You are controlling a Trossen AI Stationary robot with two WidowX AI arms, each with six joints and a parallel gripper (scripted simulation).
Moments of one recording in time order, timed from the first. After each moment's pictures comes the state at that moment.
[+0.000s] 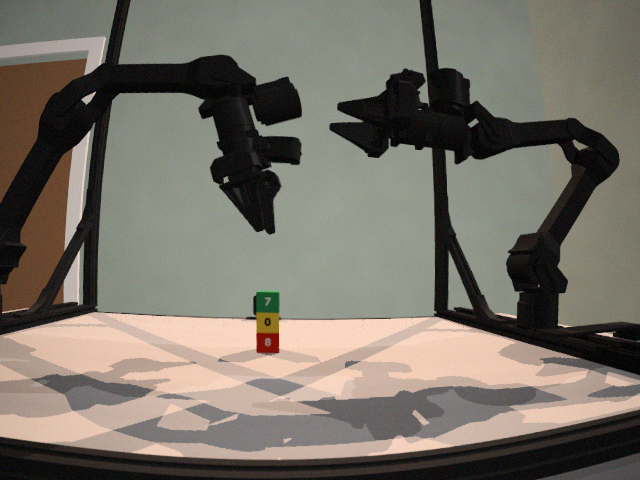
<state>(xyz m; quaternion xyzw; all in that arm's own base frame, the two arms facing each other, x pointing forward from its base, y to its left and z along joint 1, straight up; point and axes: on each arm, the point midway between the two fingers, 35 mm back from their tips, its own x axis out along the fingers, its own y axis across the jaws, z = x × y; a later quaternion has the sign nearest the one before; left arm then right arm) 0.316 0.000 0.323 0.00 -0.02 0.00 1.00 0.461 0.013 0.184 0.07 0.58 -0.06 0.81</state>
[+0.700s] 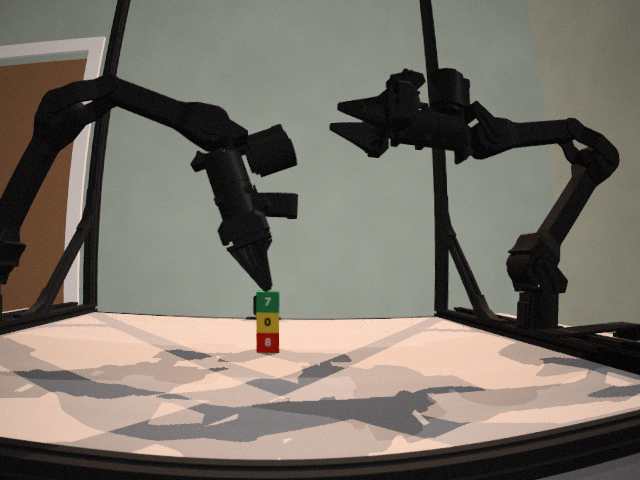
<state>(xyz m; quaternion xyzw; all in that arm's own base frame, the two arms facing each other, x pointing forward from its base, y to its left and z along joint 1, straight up) 0.316 0.000 0.323 0.00 -0.02 0.00 1.00 0.463 0.017 0.103 0.00 0.56 0.00 0.83</state>
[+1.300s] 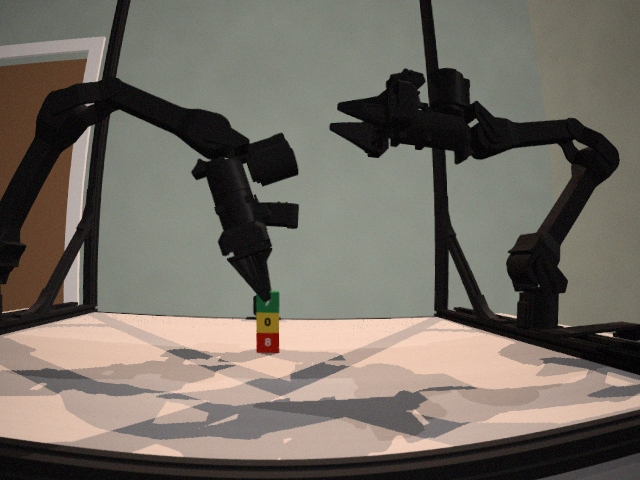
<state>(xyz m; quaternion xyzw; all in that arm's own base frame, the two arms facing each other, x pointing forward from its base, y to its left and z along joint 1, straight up) 0.316 0.000 0.323 0.00 -0.02 0.00 1.00 0.463 0.017 0.089 0.00 0.57 0.00 0.82</state>
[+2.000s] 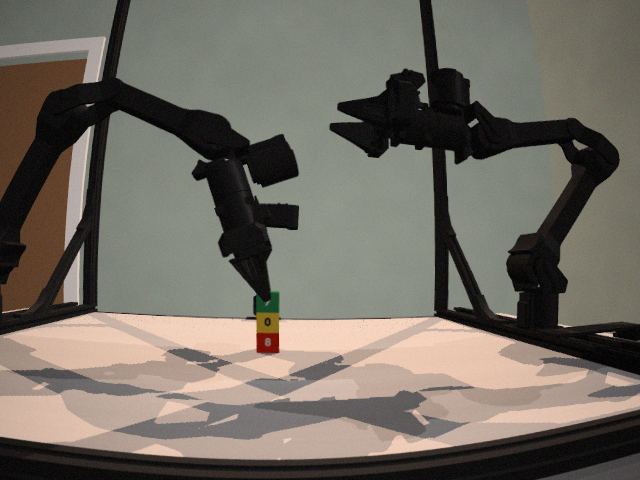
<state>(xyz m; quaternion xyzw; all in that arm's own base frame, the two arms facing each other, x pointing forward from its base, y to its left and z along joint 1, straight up) 0.316 0.000 0.323 0.00 -0.02 0.00 1.00 0.463 0.017 0.088 0.00 0.57 0.00 0.82</state>
